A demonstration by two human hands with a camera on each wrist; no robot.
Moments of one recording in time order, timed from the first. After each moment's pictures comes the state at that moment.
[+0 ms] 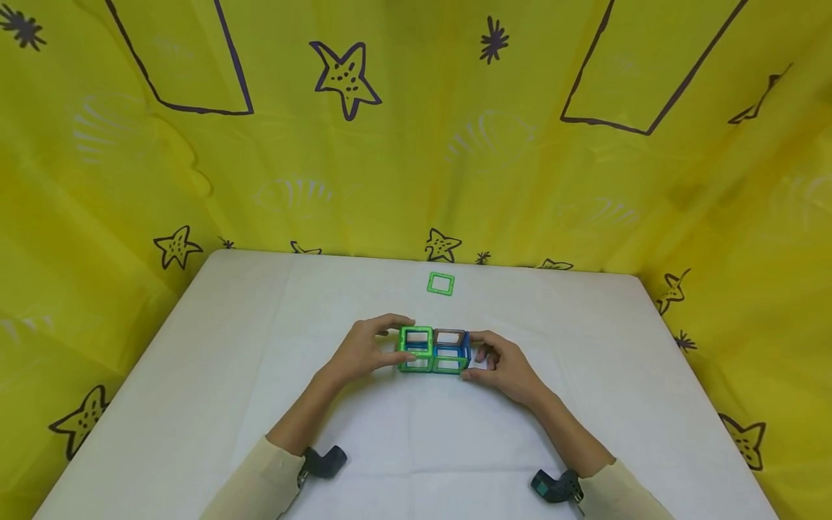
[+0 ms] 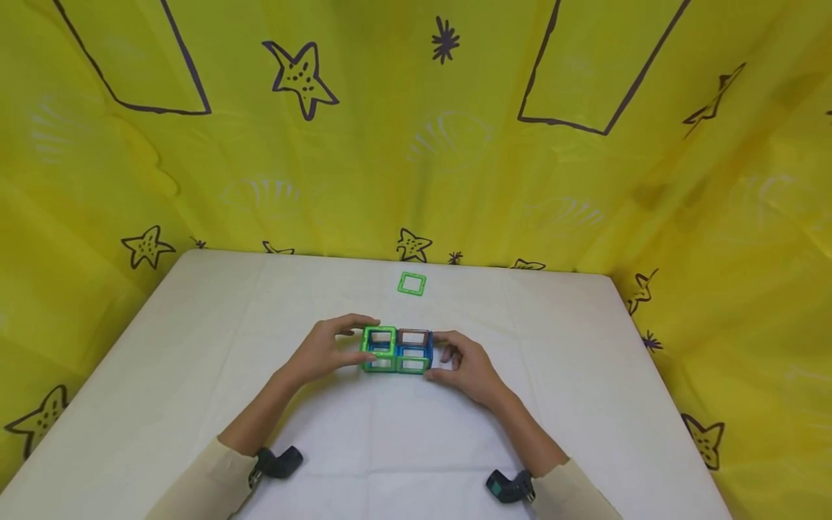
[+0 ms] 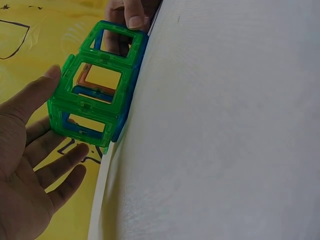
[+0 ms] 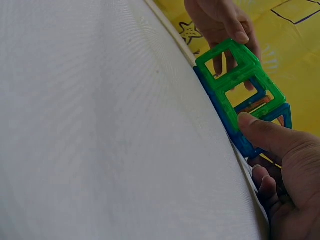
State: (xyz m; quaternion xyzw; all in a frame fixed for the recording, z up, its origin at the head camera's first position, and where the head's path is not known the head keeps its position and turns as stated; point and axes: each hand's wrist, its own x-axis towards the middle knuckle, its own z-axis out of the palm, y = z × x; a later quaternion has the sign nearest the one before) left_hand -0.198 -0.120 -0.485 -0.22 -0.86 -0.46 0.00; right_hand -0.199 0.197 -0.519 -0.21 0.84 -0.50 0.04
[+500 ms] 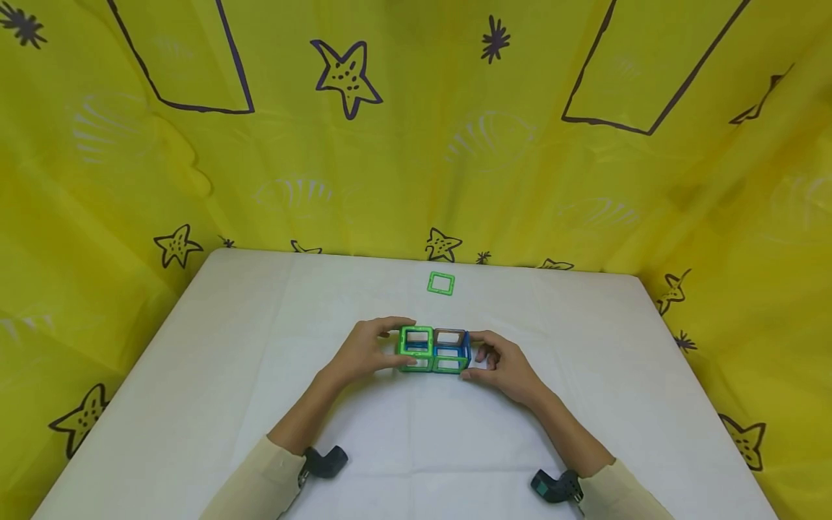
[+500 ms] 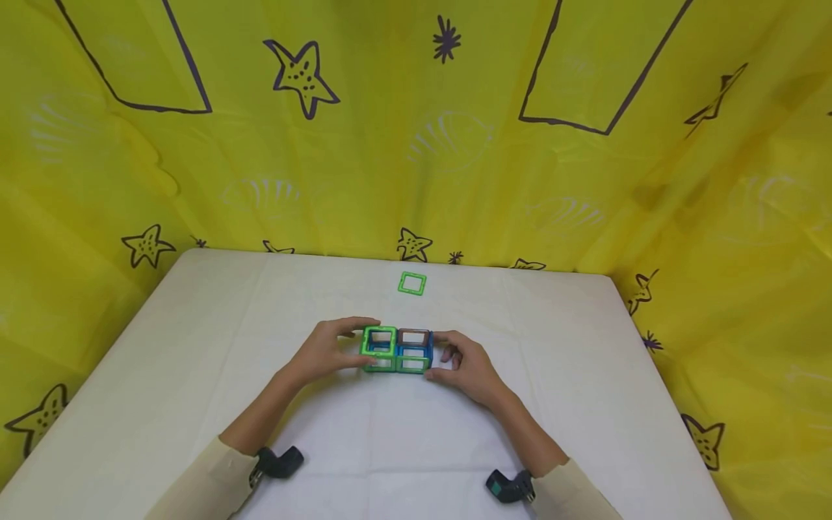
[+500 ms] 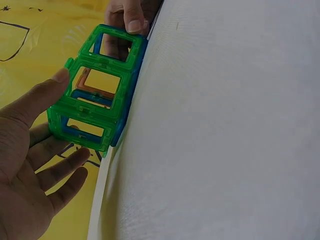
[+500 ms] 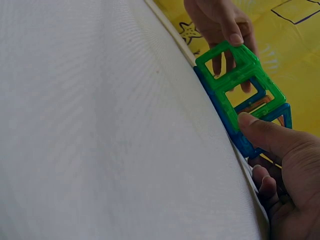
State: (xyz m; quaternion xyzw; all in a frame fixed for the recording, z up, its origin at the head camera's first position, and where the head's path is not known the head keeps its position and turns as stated) left_hand -0.197 -0.118 -0.484 -0.22 -0.87 -0.44 -0.01; right_hand -0.196 0.193 -0.516 -0.20 0.85 -0.48 0.04
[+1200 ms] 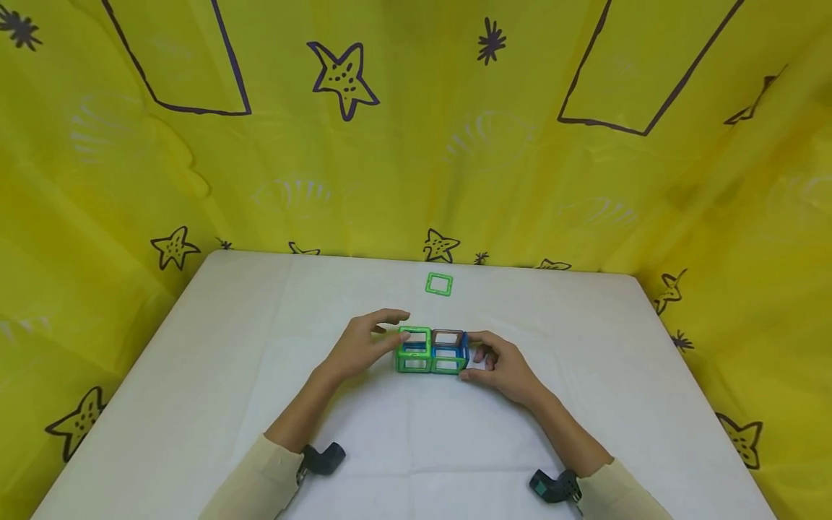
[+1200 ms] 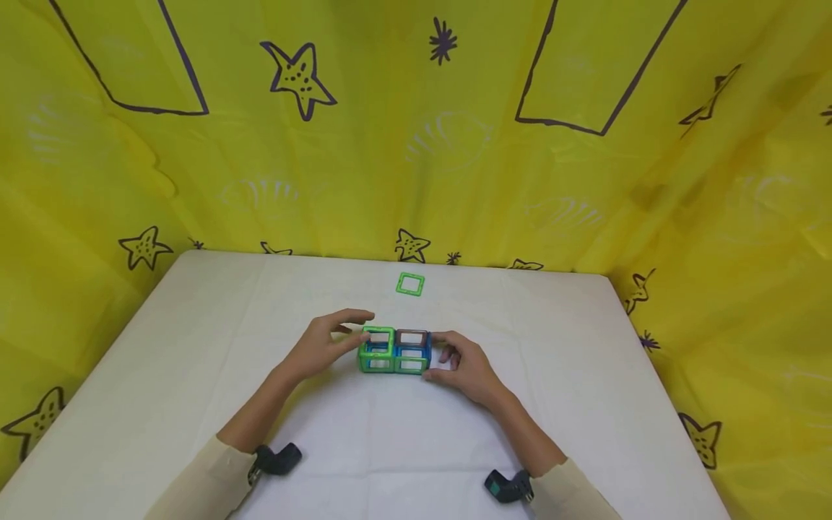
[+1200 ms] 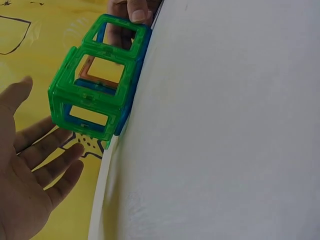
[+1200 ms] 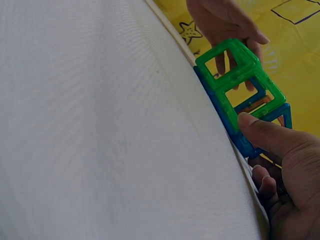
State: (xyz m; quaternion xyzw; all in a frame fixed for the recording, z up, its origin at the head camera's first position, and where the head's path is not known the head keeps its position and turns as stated) left_hand -0.202 -0.121 -0.481 -0.20 -0.85 -0.49 -0.01; right_hand -0.198 0.196 -0.517 -0.21 0.84 -0.50 0.04
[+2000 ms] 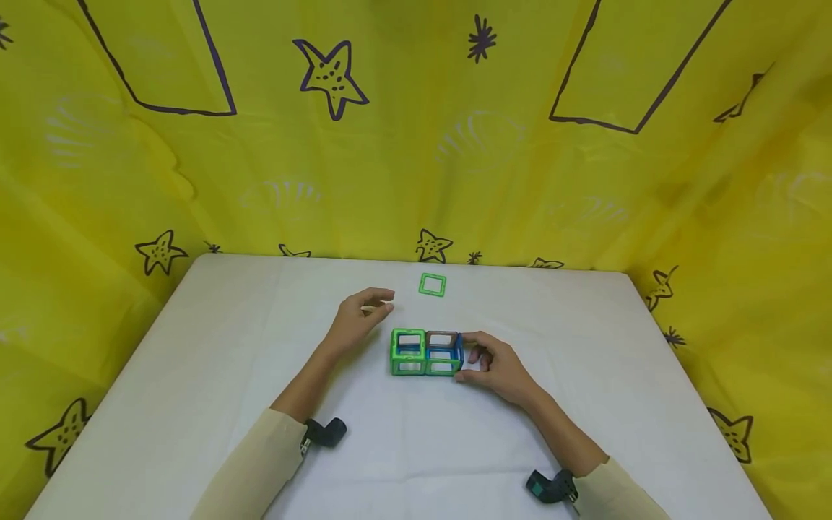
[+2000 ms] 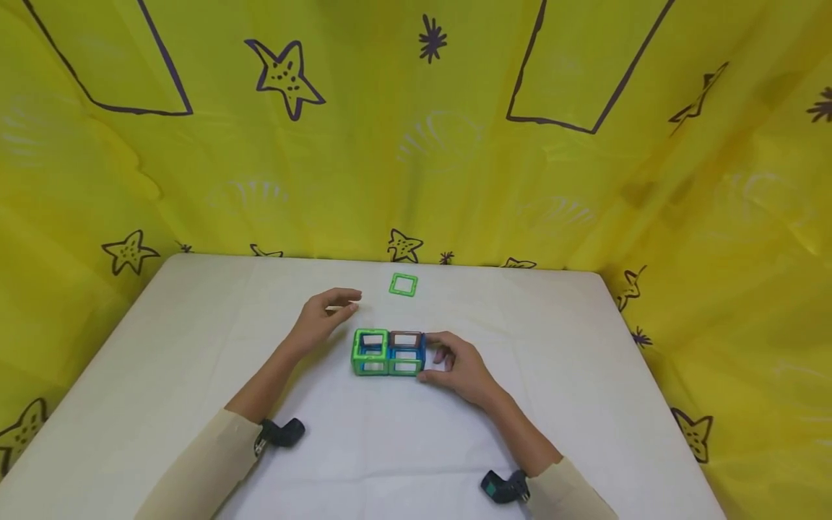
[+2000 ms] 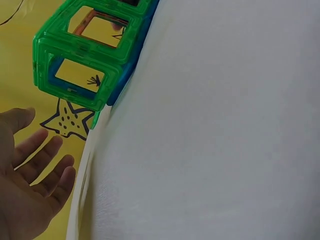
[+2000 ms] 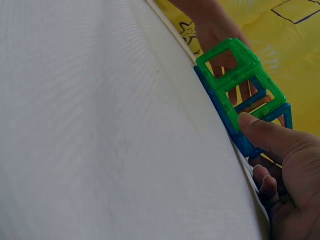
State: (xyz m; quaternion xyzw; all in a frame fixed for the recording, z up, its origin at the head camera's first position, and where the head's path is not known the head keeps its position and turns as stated) left_hand -0.250 -0.121 -0.493 -0.10 -0.83 -0.54 0.00; right_hand -0.198 0.197 -0.518 -0.21 0.83 -0.51 0.04
